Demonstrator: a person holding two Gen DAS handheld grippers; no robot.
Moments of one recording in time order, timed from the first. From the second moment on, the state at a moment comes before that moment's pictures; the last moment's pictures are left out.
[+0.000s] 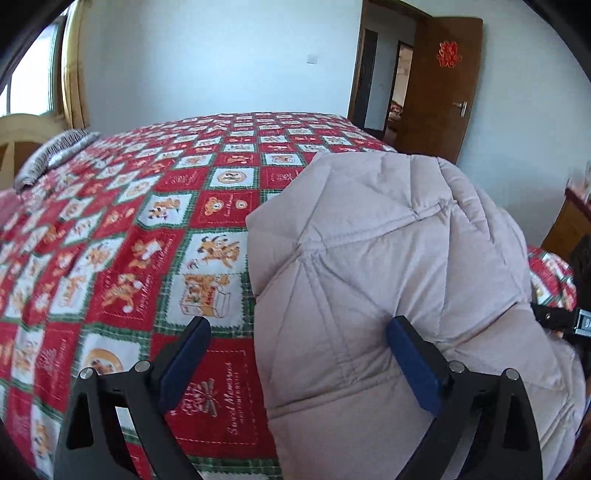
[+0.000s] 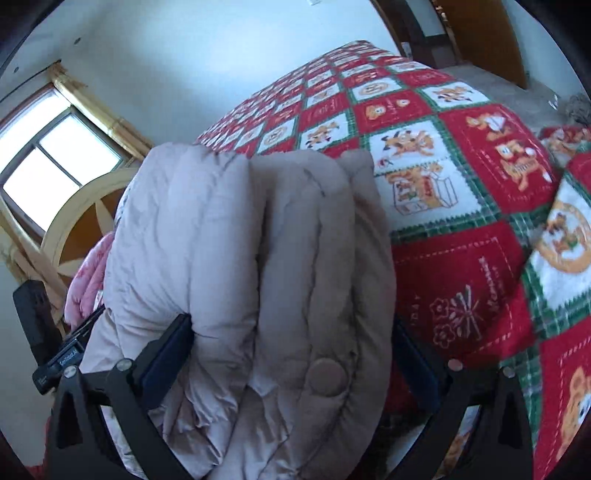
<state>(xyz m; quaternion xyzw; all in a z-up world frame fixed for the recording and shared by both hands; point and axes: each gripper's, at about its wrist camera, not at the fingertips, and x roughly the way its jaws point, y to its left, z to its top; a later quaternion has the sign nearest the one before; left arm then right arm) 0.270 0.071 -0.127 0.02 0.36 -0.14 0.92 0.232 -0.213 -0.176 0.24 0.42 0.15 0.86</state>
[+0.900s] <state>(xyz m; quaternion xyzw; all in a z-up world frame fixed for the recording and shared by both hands) 0.299 0.106 -0.167 -0.25 0.44 -0.32 0.80 0.236 -0.213 -0.188 0.27 0.40 0.17 0.86</state>
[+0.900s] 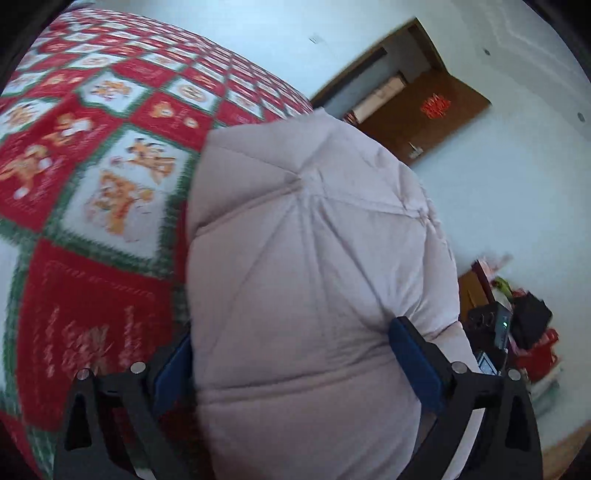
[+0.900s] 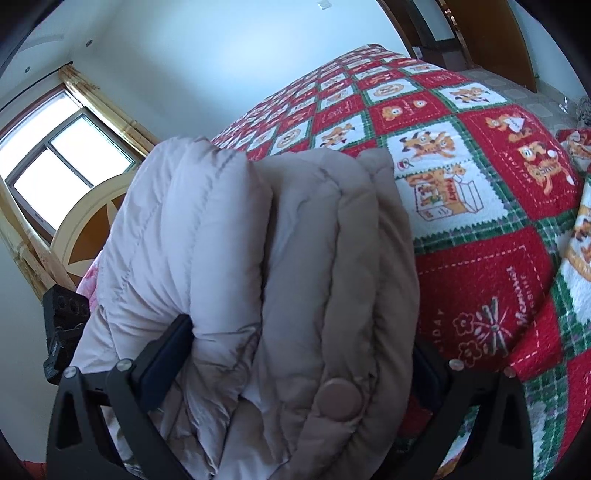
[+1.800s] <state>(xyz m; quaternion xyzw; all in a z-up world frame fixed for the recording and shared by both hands) 0.288 0.109 -0.168 -0.20 0.43 -0.36 0.80 0.221 -0.135 -0.158 0.10 0.42 0.11 0.90</state>
